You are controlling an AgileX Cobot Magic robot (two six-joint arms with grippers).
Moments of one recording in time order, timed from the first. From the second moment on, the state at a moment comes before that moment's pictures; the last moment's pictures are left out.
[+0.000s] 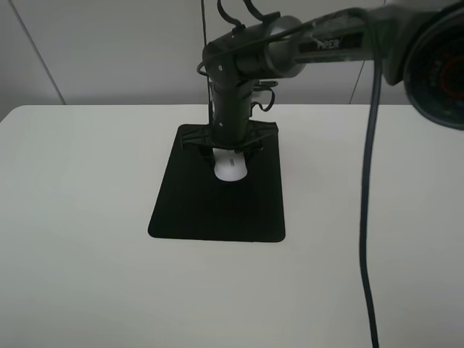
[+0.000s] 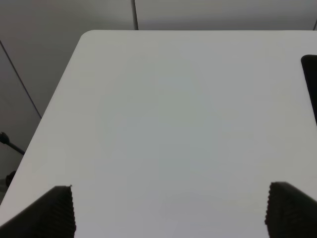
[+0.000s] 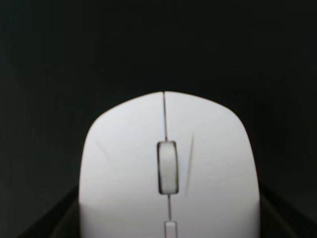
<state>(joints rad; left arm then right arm) -0.06 -0.01 -0.51 0.10 1.08 -0.11 0.68 2.32 -1.79 -0.18 0.93 0.62</state>
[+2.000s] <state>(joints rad) -0.06 -0.01 -0.51 0.10 1.08 -0.11 0.69 2.41 -1.80 -0.26 0.88 0.76</state>
